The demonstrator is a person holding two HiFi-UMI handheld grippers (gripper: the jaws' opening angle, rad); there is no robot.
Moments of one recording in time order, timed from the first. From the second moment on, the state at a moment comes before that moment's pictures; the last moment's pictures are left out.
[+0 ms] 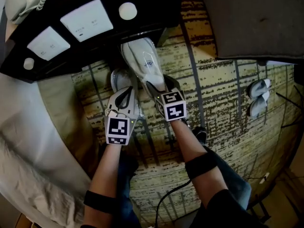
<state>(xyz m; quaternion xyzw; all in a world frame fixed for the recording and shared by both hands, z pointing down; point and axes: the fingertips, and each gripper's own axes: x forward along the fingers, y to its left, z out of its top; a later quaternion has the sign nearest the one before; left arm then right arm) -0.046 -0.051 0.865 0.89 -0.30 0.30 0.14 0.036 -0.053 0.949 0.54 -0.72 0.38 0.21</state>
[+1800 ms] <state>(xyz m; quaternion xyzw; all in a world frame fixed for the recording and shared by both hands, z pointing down) -0.094 -0.127 0.845 0.89 -0.36 0.27 0.10 0.017 -0.221 0.888 0.63 -0.72 0.20 0.22</state>
